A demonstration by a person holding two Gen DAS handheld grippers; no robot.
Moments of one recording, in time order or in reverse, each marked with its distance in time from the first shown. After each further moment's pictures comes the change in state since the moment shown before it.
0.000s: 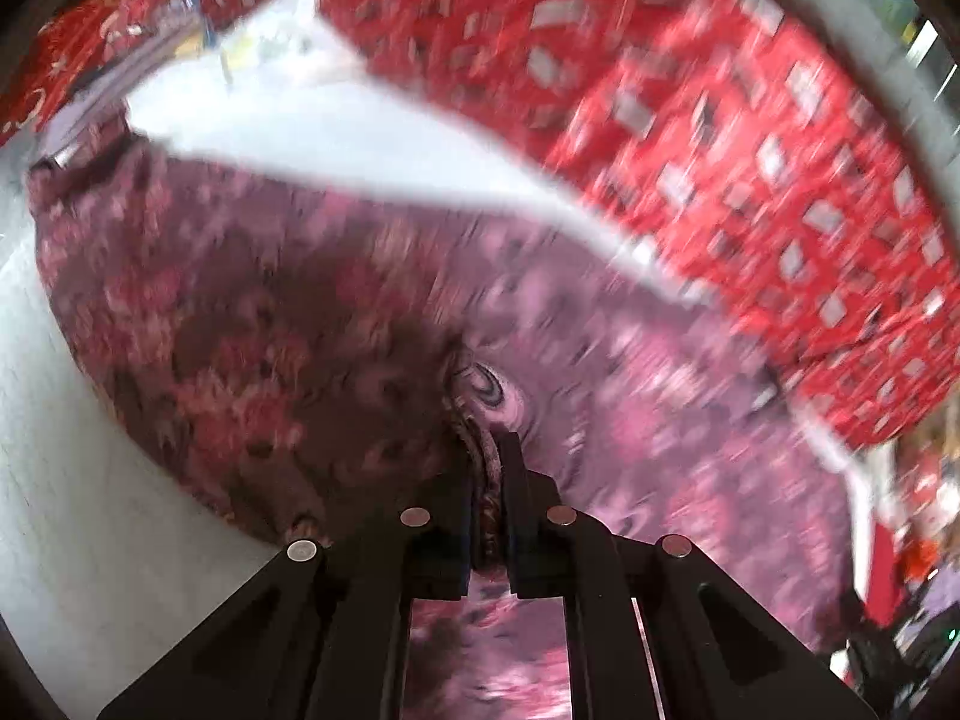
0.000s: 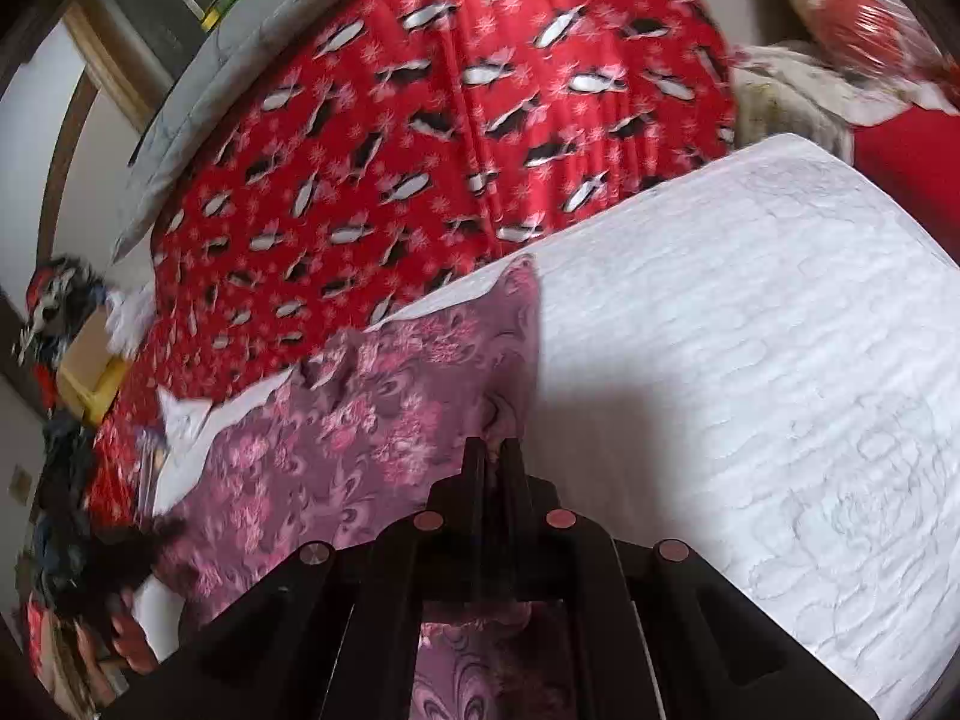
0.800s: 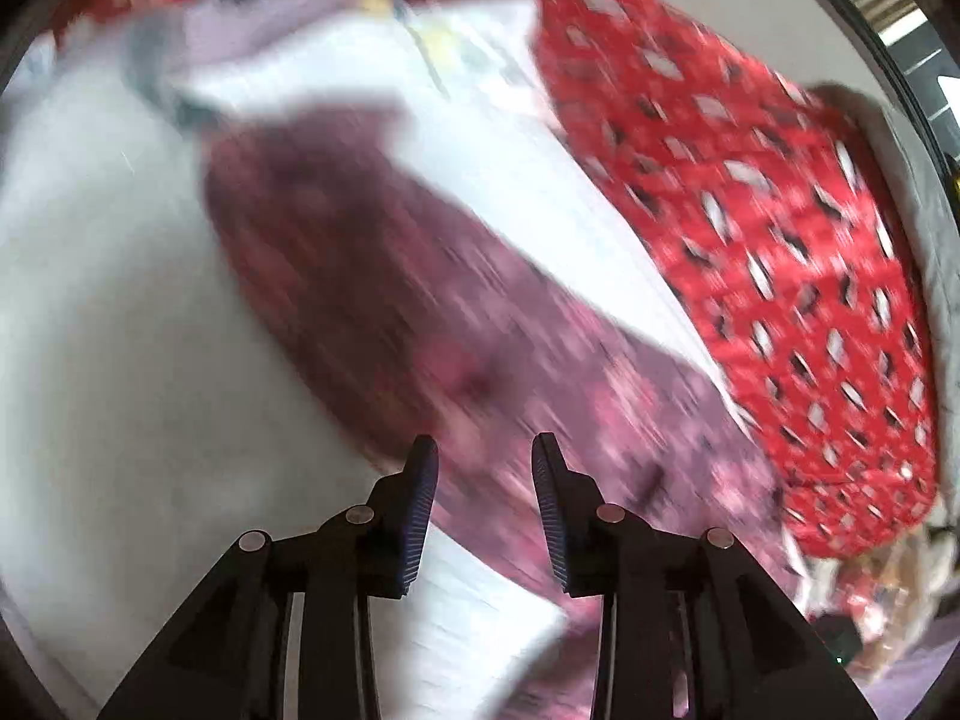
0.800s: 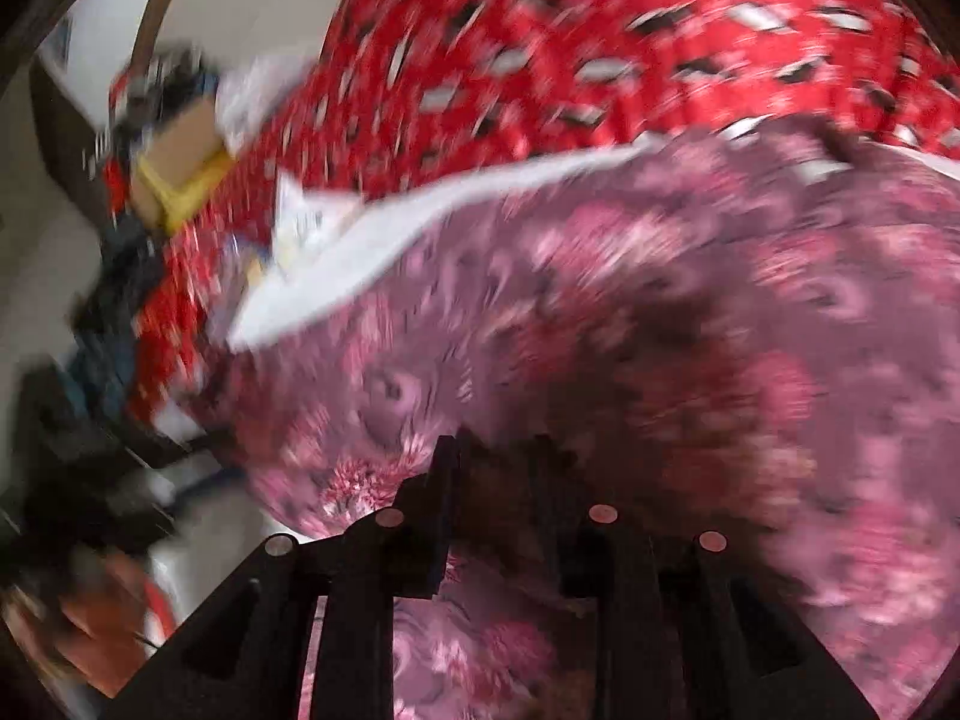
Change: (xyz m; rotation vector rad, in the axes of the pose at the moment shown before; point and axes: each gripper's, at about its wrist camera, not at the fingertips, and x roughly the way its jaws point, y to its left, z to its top) left arm -0.083 0.158 0.057 -0.301 -0.078 -0.022; right arm 0.113 0.261 -0.117 -0.425 0.167 0.254
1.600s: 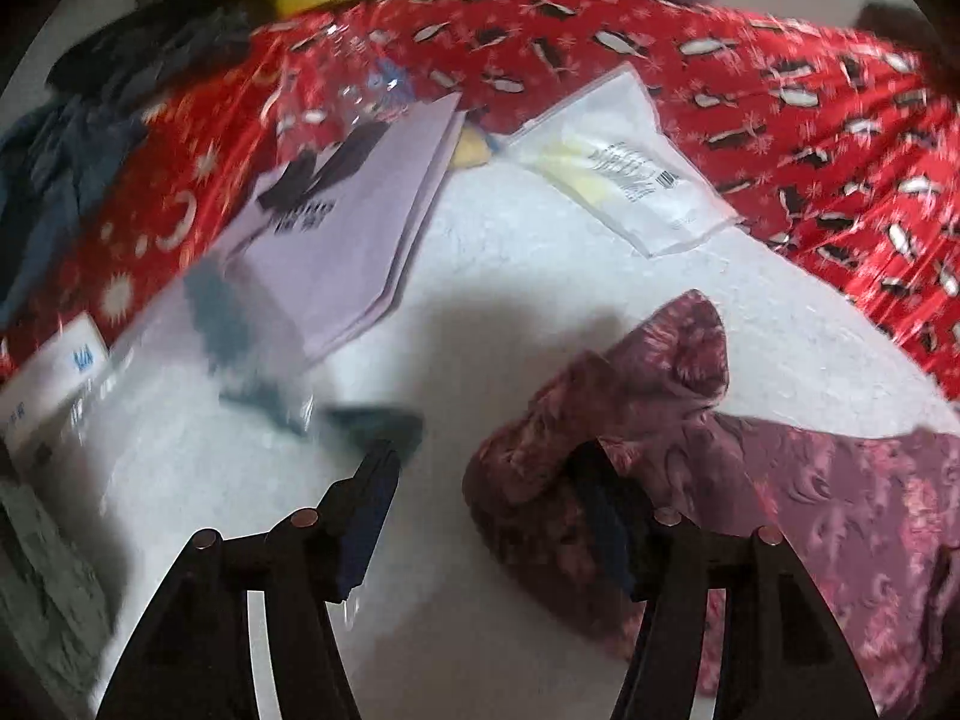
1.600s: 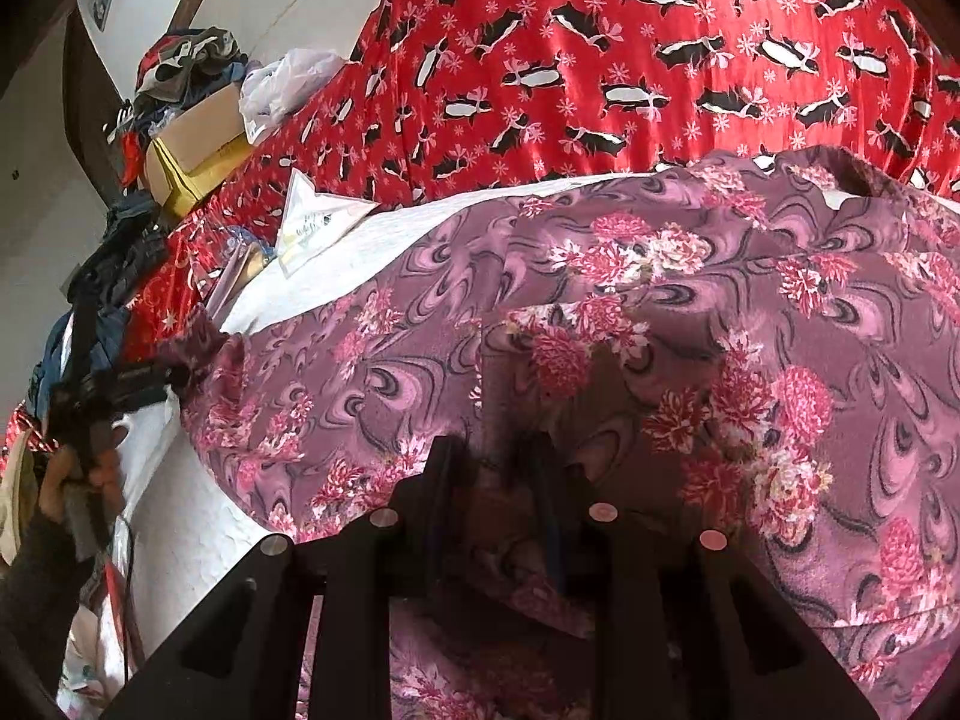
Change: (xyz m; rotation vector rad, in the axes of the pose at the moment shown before) left arm 0.055 0.042 0.109 0.396 -0.169 0.380; right arm -0.002 -0.003 -0.005 0.021 -0.034 0.037
